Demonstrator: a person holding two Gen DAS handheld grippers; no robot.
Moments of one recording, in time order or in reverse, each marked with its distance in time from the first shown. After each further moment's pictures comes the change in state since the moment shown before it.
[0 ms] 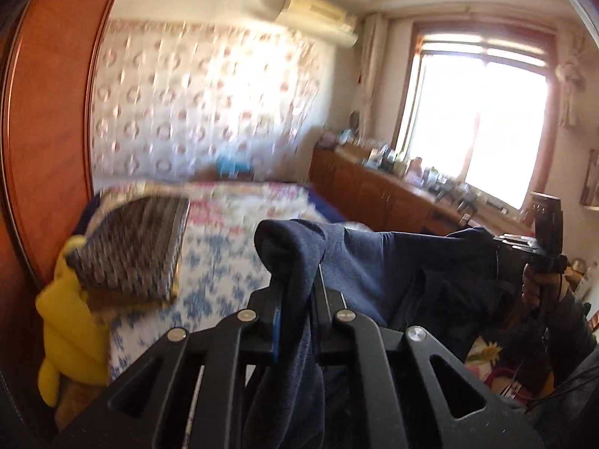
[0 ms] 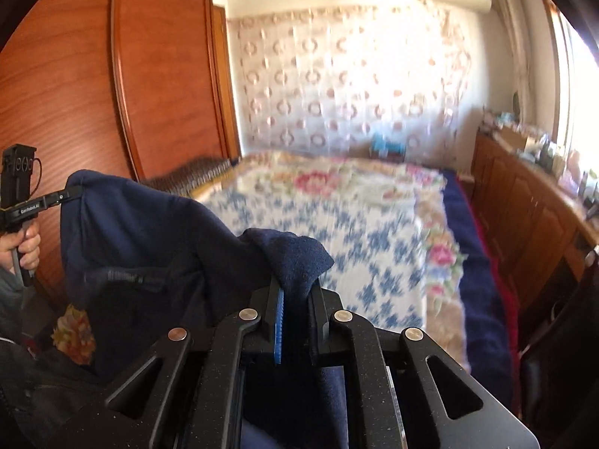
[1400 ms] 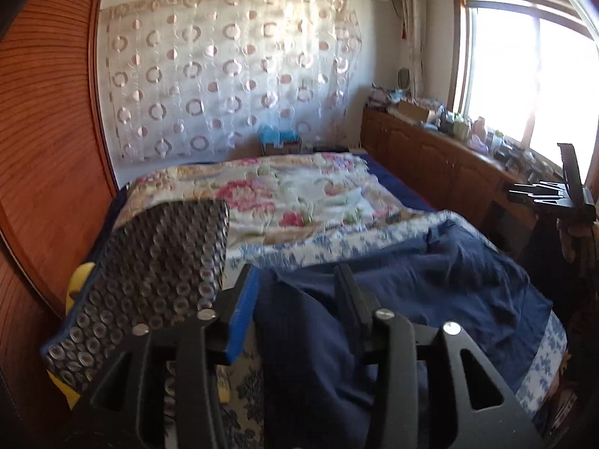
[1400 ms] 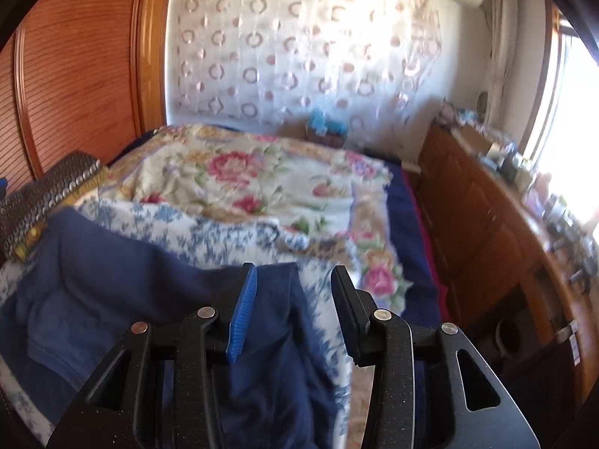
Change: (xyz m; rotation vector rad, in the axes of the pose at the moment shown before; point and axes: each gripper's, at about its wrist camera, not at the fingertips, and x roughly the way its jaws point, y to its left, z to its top) left arm 0.228 0.093 0.017 0.054 0.206 0.217; right arm 0.234 -0.118 0.088 -0.039 0.192 -0.257
